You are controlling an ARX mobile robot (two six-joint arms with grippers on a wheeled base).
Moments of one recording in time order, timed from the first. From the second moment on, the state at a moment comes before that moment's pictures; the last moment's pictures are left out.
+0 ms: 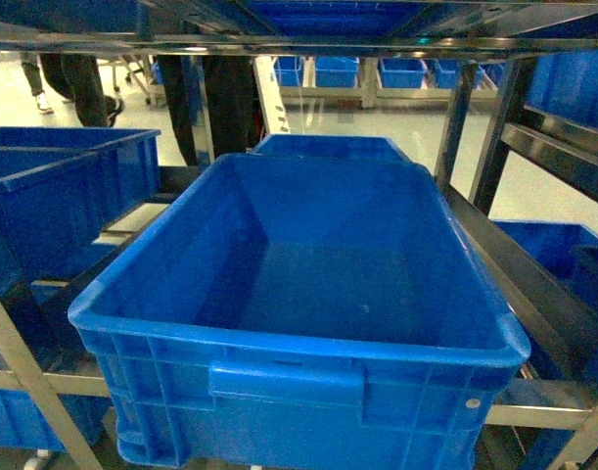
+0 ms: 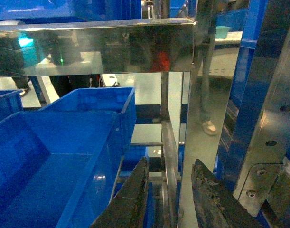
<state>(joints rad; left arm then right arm) 0.00 0.01 0.01 0.00 0.00 0.00 -0.05 0.85 0.28 0.53 0.01 0.08</state>
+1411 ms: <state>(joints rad) 0.00 0.01 0.01 0.00 0.00 0.00 0.03 0.84 0.32 0.31 0.33 0.05</state>
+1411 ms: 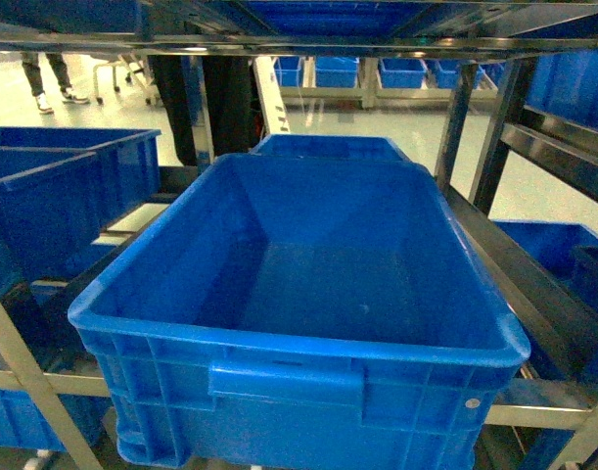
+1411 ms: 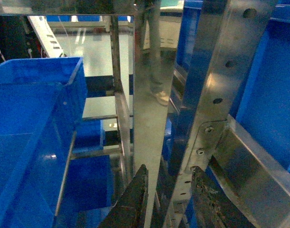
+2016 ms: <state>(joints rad) 0.00 0.01 0.01 0.00 0.00 0.00 0.36 1.44 0.61 0.49 0.02 0.32</state>
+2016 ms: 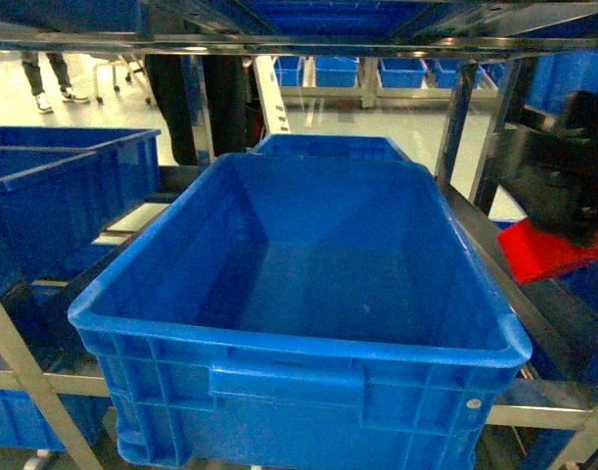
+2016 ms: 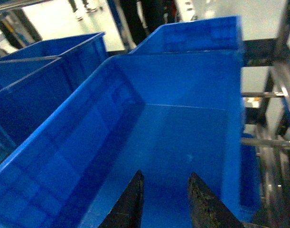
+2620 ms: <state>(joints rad) 0.00 0.01 0.01 0.00 0.00 0.00 0.45 1.85 0.93 0.43 -0.07 0.37</state>
